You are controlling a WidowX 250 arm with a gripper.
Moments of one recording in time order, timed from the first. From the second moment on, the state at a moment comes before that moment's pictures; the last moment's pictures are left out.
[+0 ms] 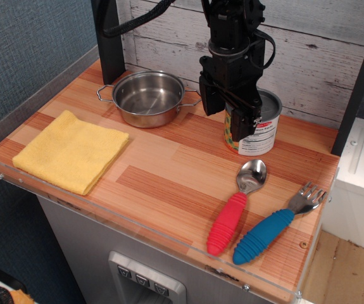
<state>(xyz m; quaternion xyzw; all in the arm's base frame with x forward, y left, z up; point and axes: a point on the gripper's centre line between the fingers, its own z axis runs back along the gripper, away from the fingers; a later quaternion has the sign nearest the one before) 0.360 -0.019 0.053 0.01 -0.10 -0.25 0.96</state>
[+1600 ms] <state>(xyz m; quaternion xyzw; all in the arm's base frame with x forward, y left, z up) 0.307 0.131 0.133 0.09 -0.14 0.09 0.98</state>
